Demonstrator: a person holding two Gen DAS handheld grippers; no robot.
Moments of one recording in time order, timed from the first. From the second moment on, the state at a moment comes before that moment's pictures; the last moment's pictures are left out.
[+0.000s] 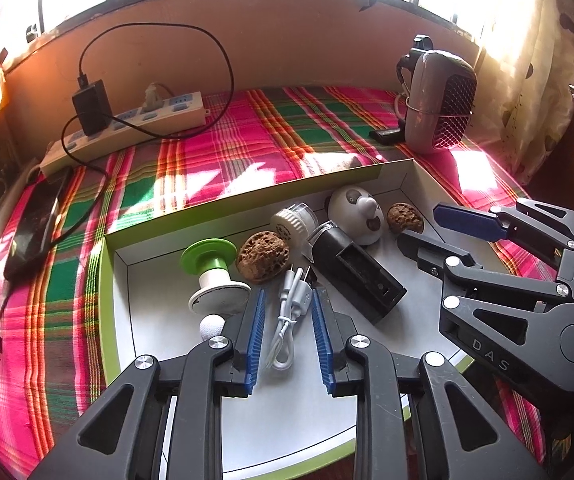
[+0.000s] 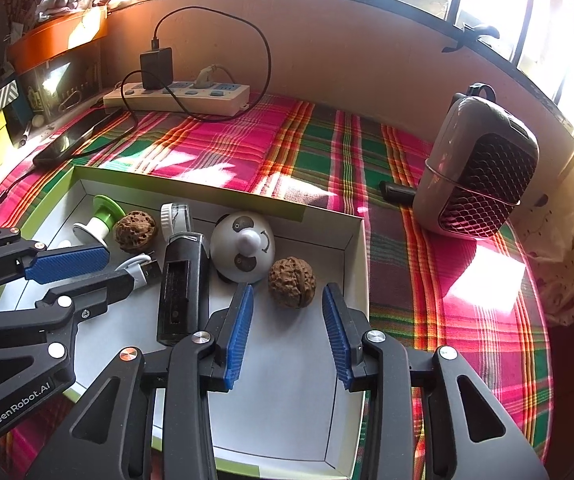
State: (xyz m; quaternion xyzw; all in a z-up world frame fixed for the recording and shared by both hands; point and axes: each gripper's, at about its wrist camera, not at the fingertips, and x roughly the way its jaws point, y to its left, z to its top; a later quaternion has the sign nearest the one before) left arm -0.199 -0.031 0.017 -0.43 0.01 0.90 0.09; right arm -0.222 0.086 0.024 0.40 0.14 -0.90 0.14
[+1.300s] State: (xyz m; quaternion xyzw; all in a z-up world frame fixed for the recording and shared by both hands) left arm -0.128 -0.031 0.044 -0.39 0.02 0.91 0.10; right arm -0.148 0.116 0.054 0.37 0.07 -0.92 0.14
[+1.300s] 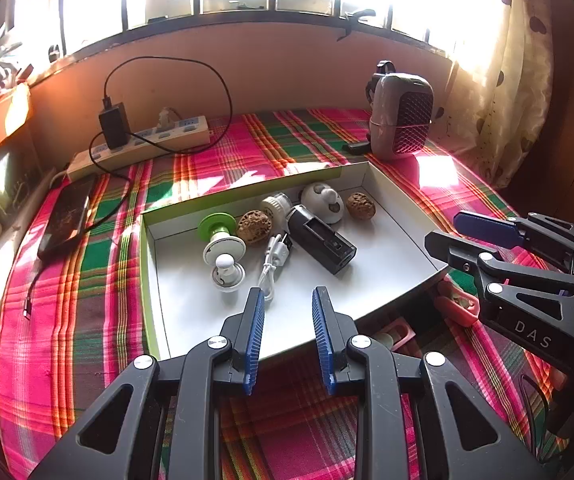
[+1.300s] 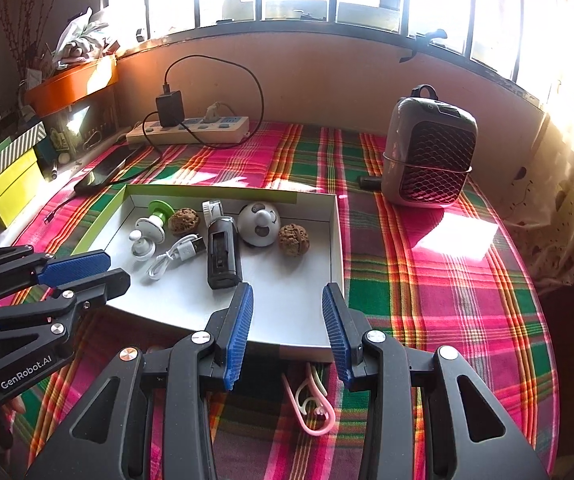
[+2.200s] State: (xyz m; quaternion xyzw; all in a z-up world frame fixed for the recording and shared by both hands) left arm -0.110 -0.008 0.025 -0.42 0.00 0.89 0.19; right arm -0.107 0.176 0.032 0.39 0.02 -0.91 0.11
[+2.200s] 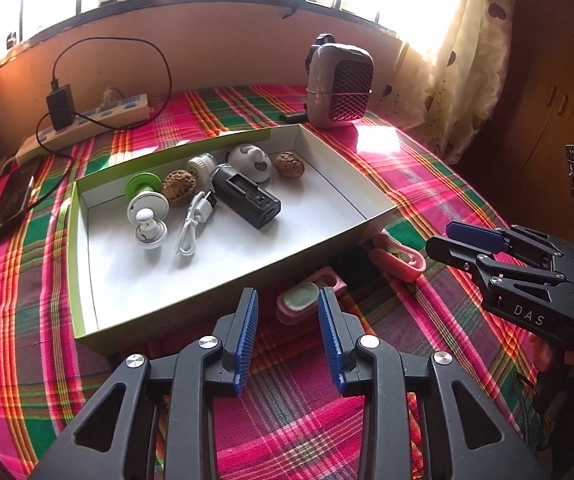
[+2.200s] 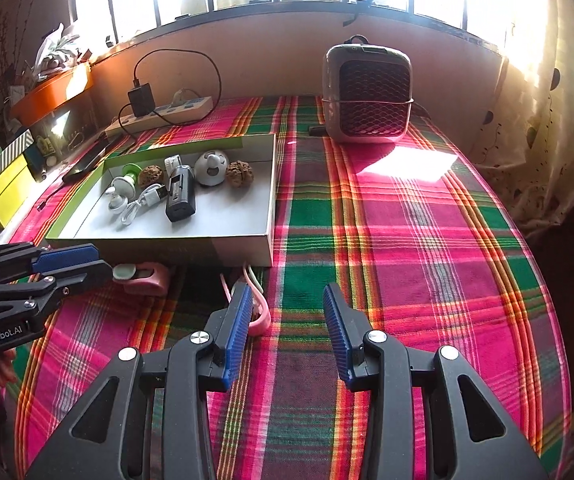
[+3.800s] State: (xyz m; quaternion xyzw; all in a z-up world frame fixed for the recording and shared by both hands) left arm -0.123 0.037 0.008 -0.45 0.05 0.87 0.18; right arm -0.129 0.158 0.006 0.42 0.08 -0.88 0.19
